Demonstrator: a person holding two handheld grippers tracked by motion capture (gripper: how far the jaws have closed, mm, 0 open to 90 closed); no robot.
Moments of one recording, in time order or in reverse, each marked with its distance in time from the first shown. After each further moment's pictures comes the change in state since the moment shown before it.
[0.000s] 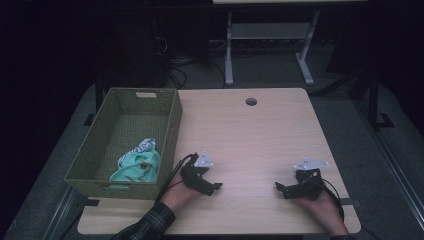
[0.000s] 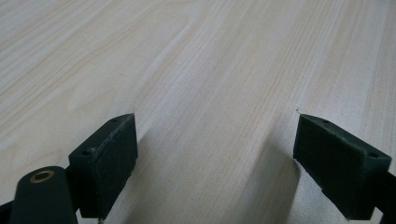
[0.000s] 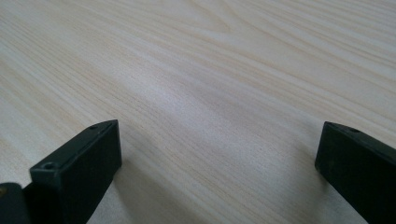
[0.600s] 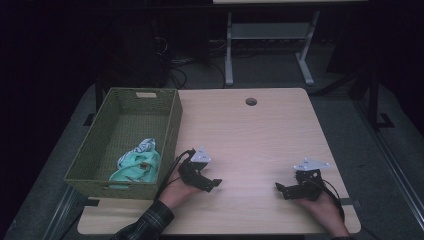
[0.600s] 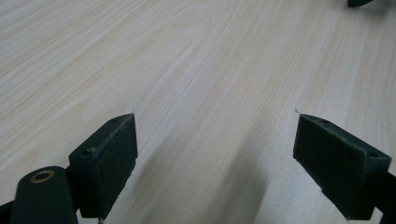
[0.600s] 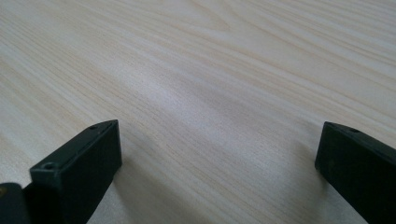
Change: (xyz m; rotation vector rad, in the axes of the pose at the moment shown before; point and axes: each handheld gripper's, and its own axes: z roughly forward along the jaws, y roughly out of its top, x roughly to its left) left arm 0.005 0.008 -0.012 -0.033 -0.025 -0.035; right arm 0.001 -0.001 -0.001 0.000 -0.004 0.002
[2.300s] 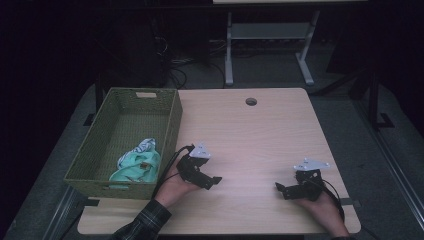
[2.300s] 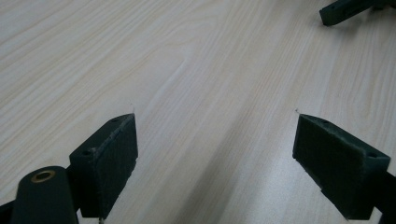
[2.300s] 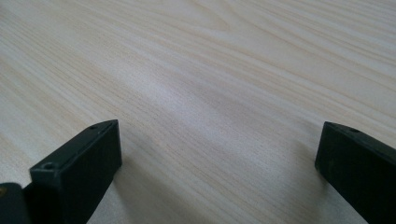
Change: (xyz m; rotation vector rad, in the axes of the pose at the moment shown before) left arm -0.004 0.018 -0.020 0.015 -0.020 0.000; right arm 0.001 0.000 0.000 0.002 -0.002 0.005
